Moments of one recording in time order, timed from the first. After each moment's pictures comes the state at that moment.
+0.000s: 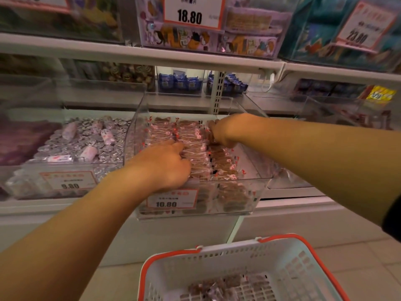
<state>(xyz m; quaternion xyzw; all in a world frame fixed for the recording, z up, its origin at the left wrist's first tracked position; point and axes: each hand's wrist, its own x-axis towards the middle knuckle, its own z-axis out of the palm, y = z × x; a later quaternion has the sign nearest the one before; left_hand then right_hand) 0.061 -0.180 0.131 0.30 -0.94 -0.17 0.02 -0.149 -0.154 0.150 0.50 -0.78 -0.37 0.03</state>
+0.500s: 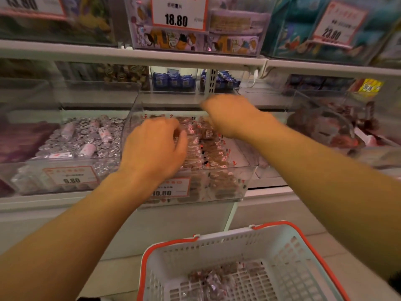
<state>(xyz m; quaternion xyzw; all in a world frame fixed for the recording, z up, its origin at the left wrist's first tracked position) 0.076 -0.148 0.149 0.23 -0.90 -0.03 0.37 -0.103 -0.090 0.192 0.57 -0.79 -0.08 0.19</state>
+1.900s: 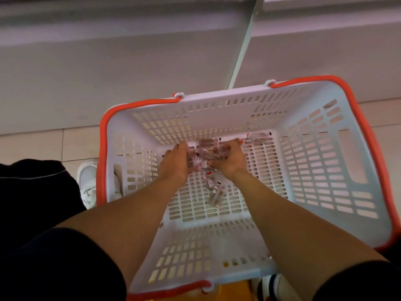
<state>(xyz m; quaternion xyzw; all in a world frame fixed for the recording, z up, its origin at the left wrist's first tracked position) 0.099 -0.031 -0.292 0.40 -0.86 -0.28 -0.11 -0.031 0.090 -0.304 0.06 -0.82 0.40 -0.40</state>
